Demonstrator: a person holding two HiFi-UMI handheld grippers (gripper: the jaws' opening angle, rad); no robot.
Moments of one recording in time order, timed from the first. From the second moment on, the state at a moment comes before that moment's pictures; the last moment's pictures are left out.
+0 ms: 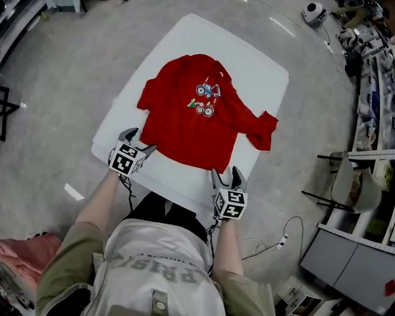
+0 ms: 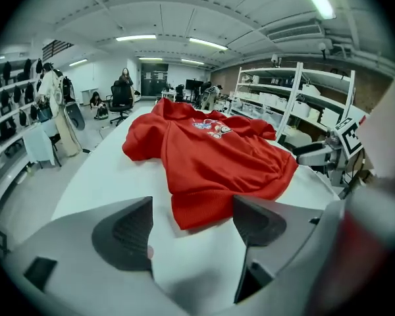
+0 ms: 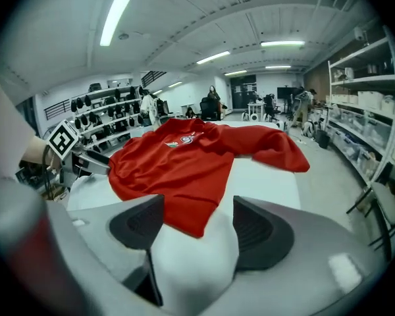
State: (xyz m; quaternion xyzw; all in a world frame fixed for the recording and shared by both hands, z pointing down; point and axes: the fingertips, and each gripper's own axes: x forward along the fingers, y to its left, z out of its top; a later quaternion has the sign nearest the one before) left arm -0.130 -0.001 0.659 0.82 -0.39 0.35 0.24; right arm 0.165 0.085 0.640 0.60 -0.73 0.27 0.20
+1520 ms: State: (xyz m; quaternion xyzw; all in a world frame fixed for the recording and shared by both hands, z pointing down) left arm -0.170 0.071 0.647 0.81 -0.35 0.41 0.22; right arm 0.121 0.151 0.645 0.53 -0.75 0.30 0.28
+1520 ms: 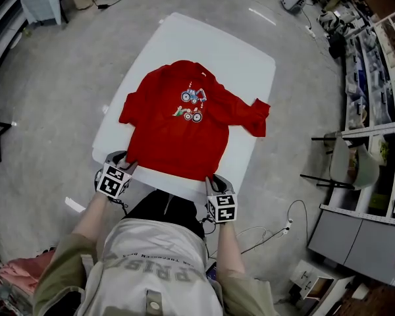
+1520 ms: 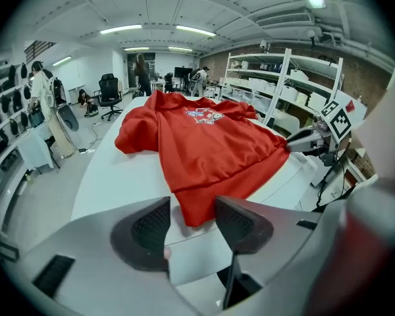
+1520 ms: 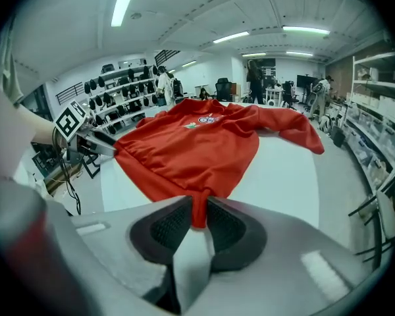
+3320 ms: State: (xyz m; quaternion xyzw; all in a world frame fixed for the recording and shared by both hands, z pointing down) left arm 0.147 0.141 0.658 0.84 -0.23 0.44 0.23; right arm 0.348 -0.052 0.659 0.43 -0.77 0.27 0.38
